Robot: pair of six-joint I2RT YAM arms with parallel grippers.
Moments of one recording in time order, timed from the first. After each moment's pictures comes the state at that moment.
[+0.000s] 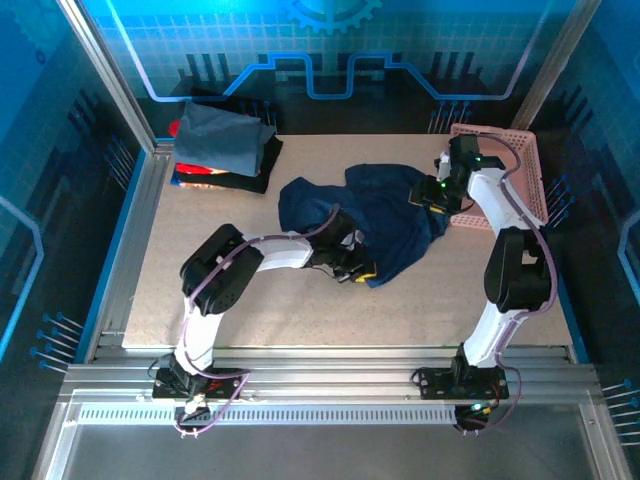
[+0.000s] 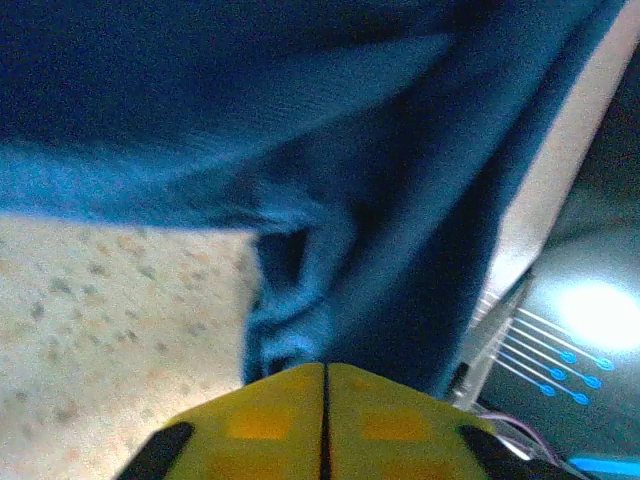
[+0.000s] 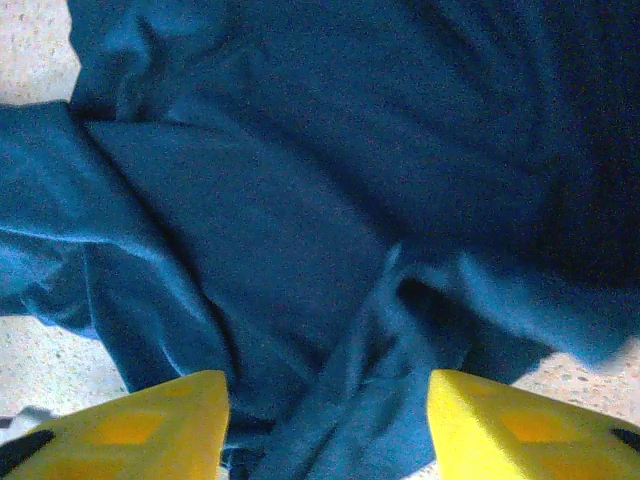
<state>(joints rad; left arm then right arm) -0.73 2.06 1.25 -0.10 0.60 -1.09 0.01 1.81 1.52 -0.89 -0.28 0.28</state>
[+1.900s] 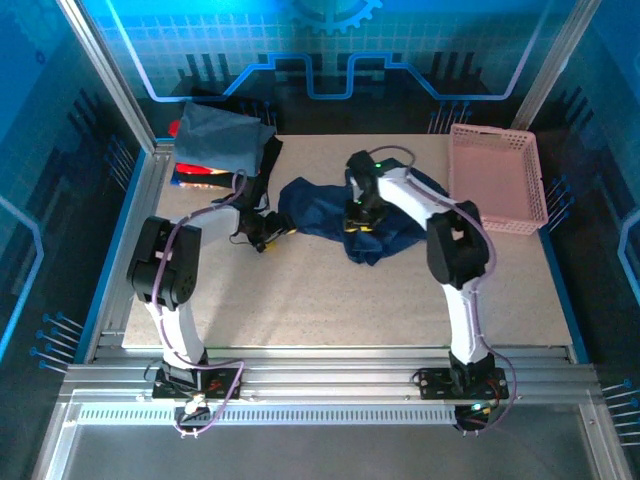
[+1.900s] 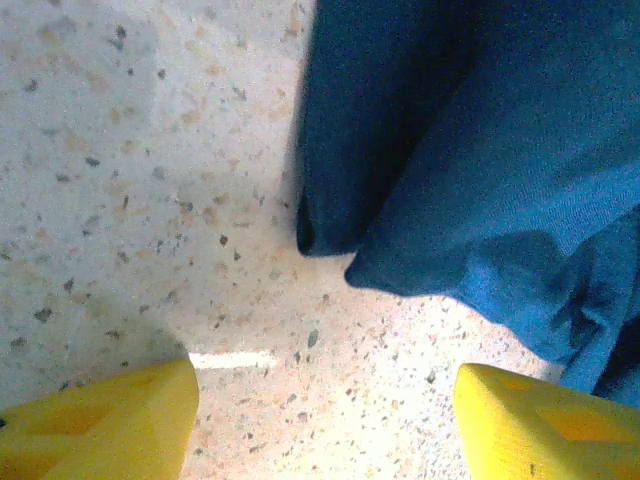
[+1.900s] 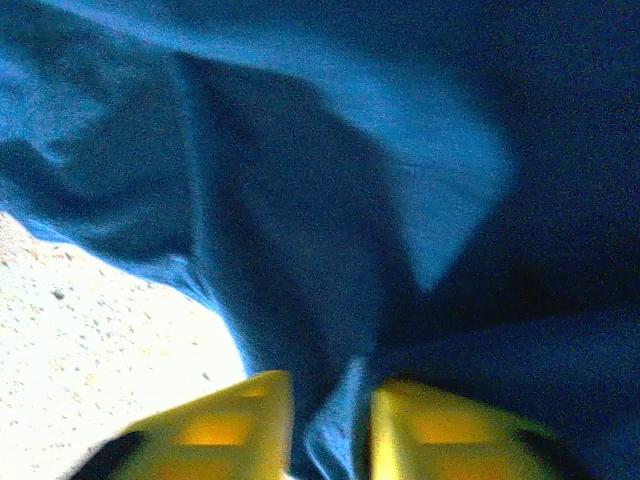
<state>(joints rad) -0.21 1.88 1.14 -0.39 0.39 -0.77 0.46 2.20 1.84 -1.05 -0.16 0.40</state>
